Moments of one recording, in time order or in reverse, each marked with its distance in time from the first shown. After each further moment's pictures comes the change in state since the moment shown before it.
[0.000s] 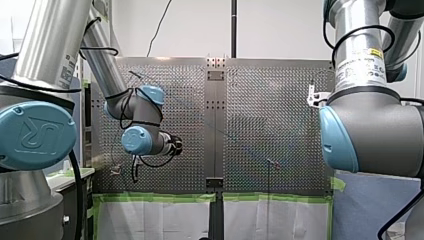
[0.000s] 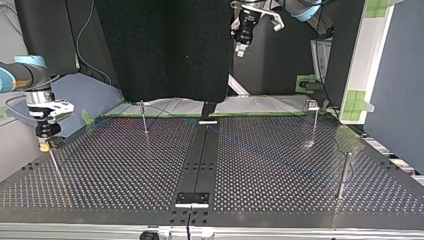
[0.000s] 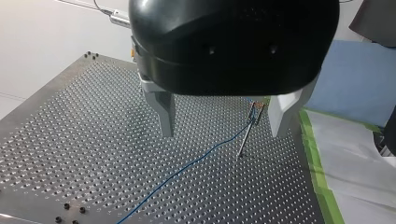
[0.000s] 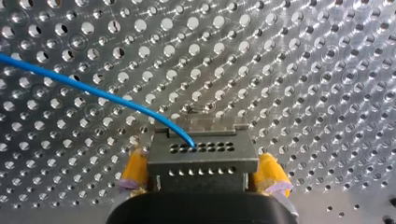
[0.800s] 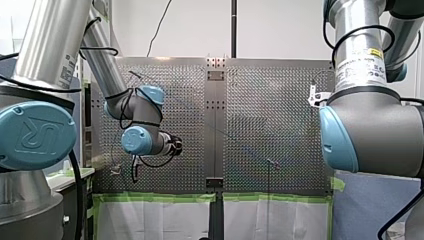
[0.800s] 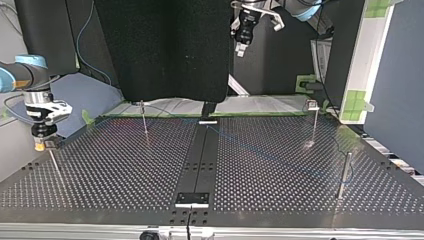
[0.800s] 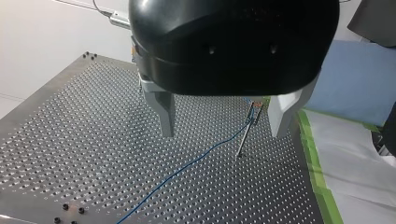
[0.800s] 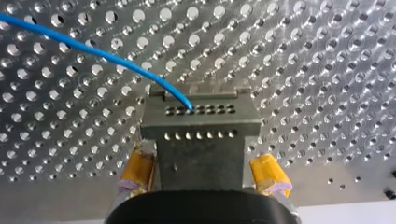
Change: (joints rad) left arm 0.000 0.000 -0.001 -0.001 0.000 0.004; right arm 0.000 0.000 0.000 0.005 0.079 -0.001
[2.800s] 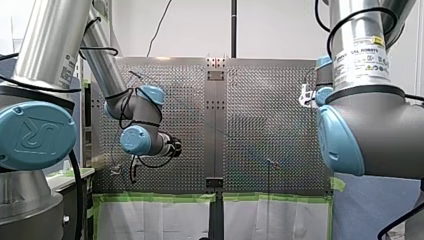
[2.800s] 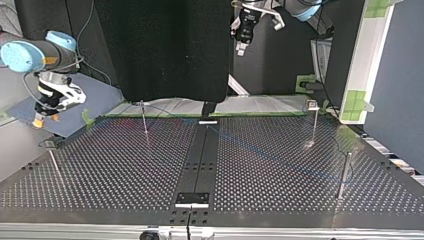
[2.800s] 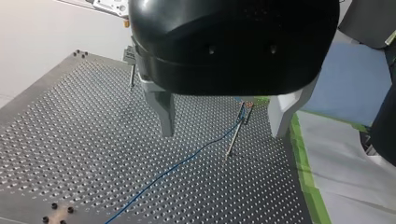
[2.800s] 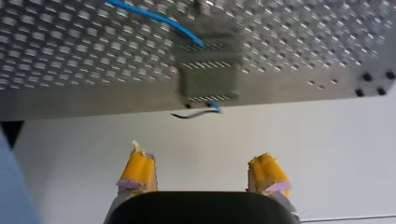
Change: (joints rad) left arm 0.000 0.001 -0.001 -0.030 0.002 0.005; right arm 0.146 -0.179 0.273 -0.043 0.507 -0.002
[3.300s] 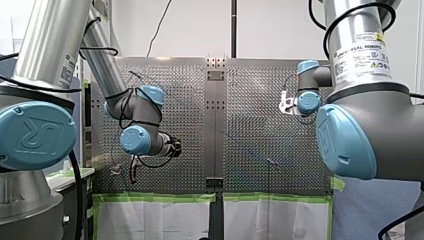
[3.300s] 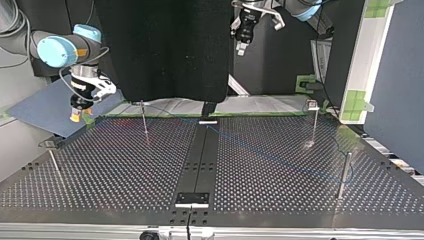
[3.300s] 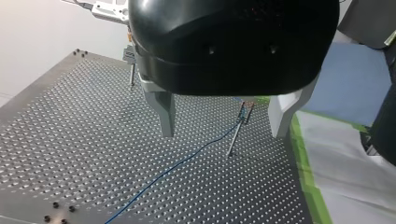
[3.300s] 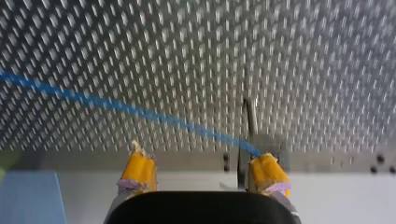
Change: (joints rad) left arm 0.002 0.000 0.000 0.007 -0.001 -0.005; right arm 0.144 -0.002 0.065 -0.003 0.011 -0.028
